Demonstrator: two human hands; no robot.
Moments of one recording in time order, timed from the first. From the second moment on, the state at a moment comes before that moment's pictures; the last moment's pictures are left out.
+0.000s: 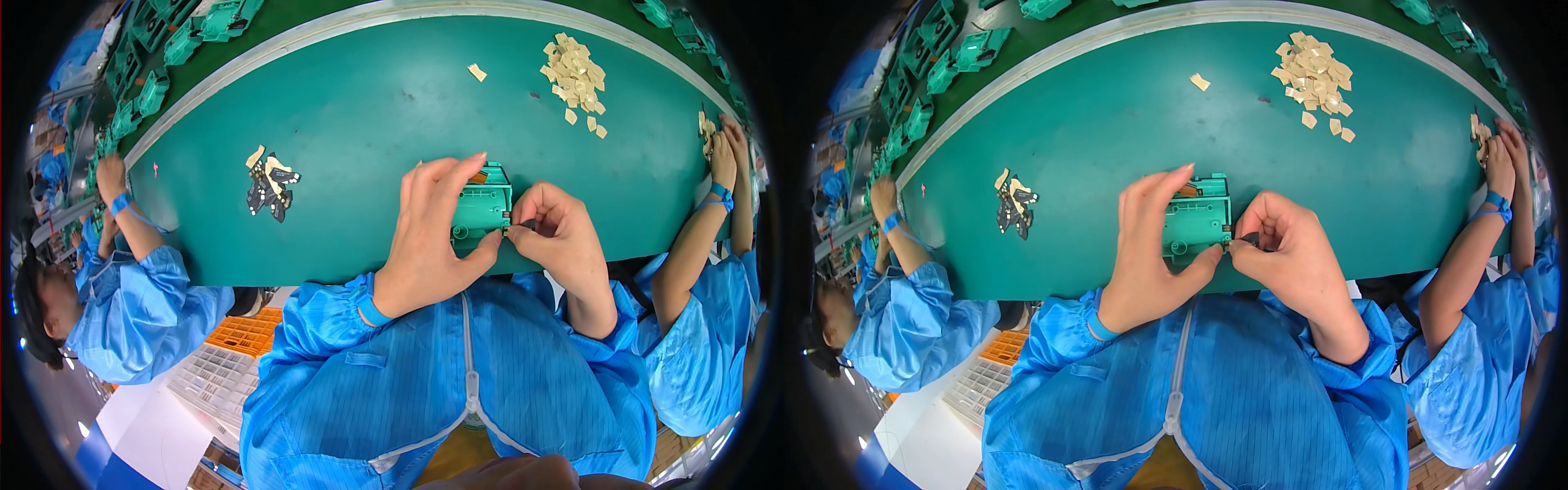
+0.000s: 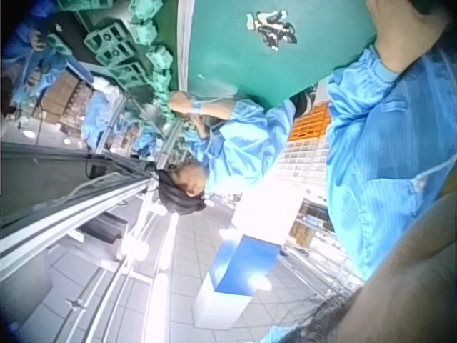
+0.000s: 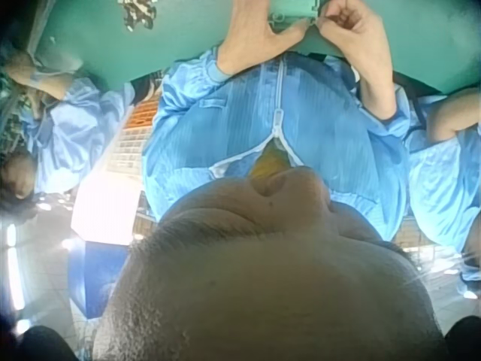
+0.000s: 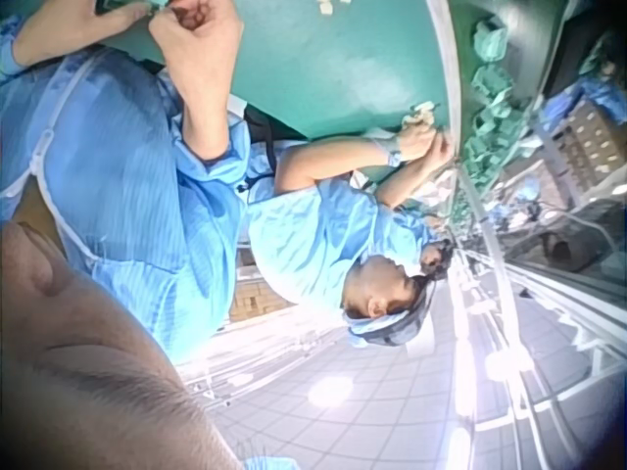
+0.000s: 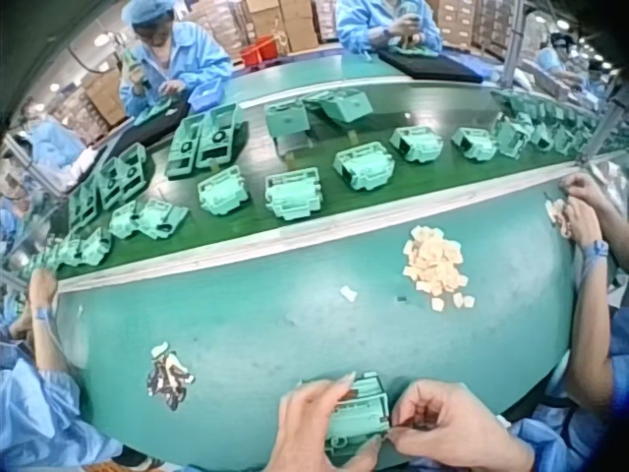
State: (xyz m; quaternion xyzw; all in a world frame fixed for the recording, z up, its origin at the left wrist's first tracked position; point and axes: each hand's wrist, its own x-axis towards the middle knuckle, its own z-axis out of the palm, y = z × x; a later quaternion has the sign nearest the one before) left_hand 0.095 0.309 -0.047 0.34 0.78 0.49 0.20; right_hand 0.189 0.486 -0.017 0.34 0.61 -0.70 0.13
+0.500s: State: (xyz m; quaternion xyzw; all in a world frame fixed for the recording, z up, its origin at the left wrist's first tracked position) left_hand 0.096 0.310 -0.047 0.34 0.78 0.49 0.19; right_hand 0.188 0.486 -0.015 0.33 0.64 -0.68 0.13
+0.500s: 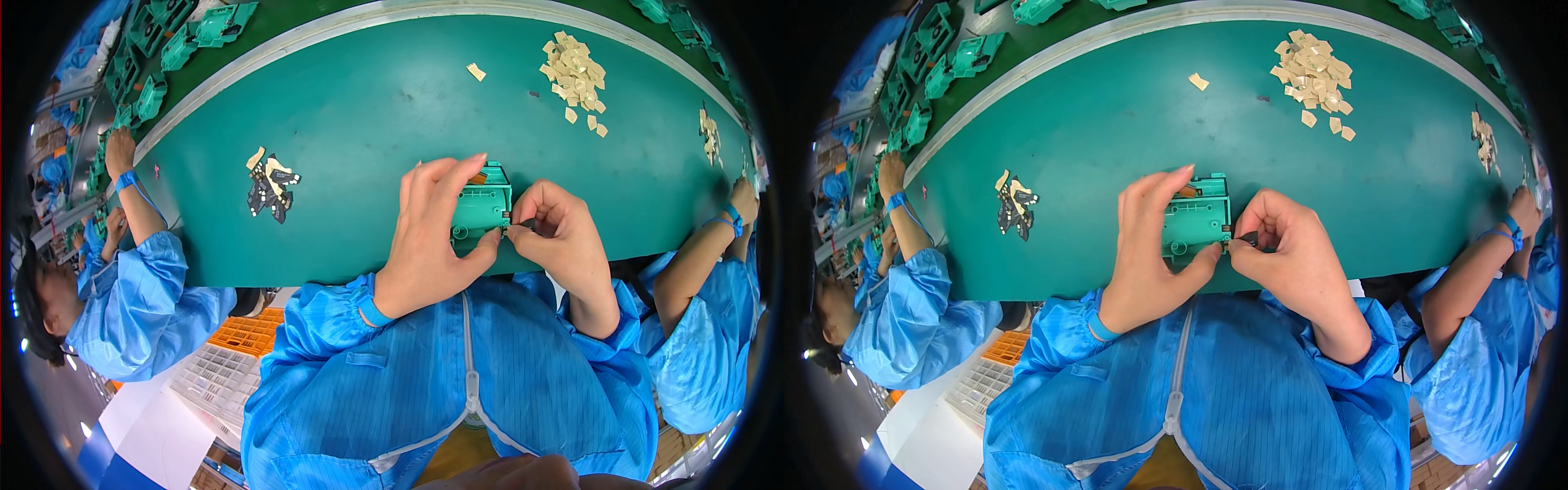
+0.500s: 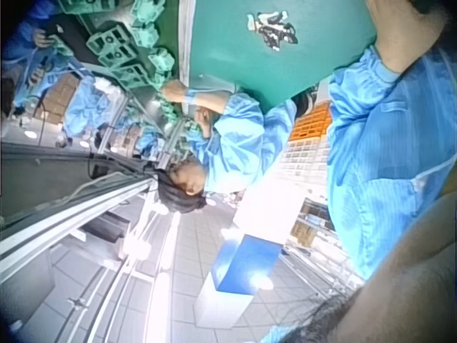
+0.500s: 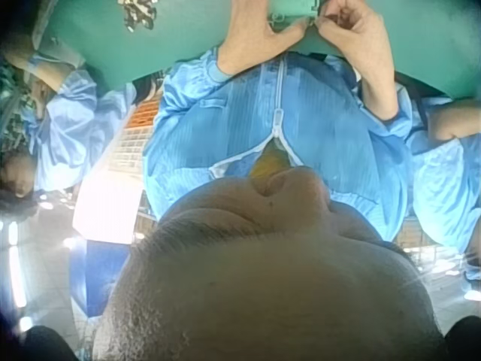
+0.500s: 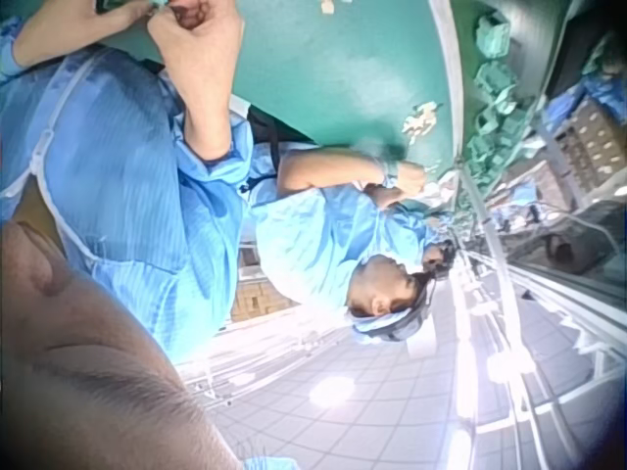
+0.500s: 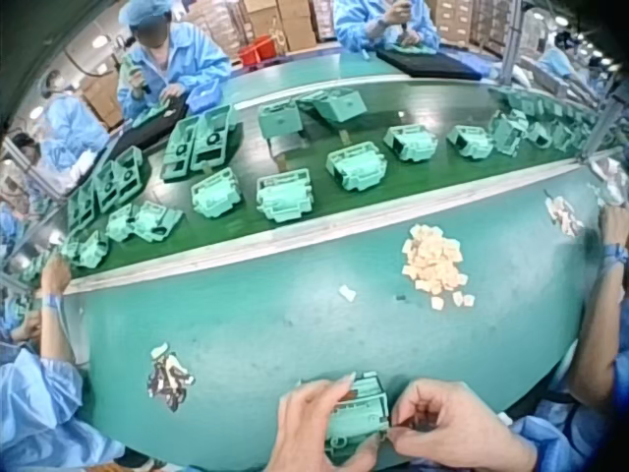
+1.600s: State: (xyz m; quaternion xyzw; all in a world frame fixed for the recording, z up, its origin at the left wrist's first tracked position) left_hand 0.092 0.304 -0.044 0.38 0.79 0.45 0.18; right_hand 0.189 0.510 -0.012 0.29 0.64 -0.68 0.19
